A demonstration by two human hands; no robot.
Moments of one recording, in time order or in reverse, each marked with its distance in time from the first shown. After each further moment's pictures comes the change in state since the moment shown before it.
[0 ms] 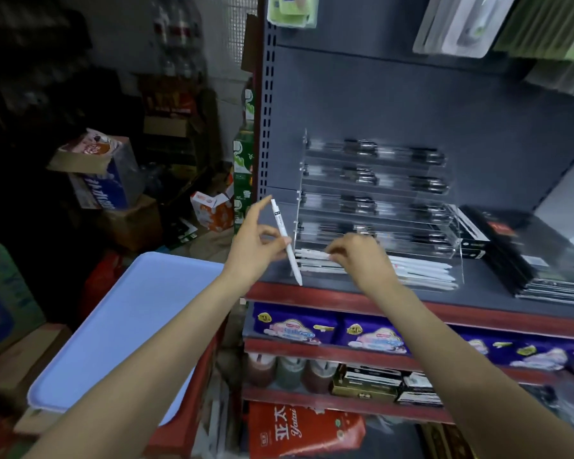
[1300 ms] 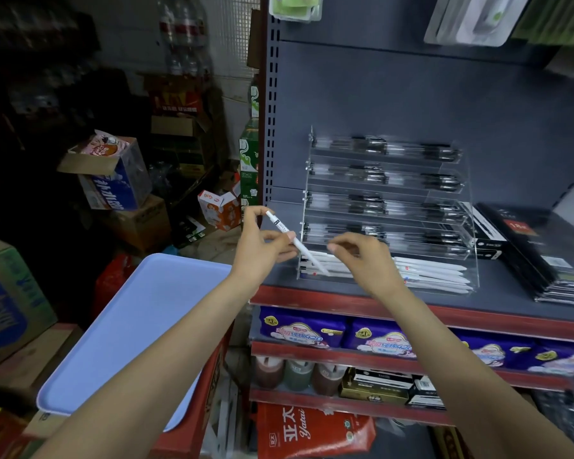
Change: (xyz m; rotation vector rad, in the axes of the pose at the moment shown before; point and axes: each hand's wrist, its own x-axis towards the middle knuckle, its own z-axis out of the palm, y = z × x) left_hand 0.012 -0.005 0.005 -0.238 0.062 -0.087; right_hand 0.001 0.000 0.009 0.420 0.095 -0.009
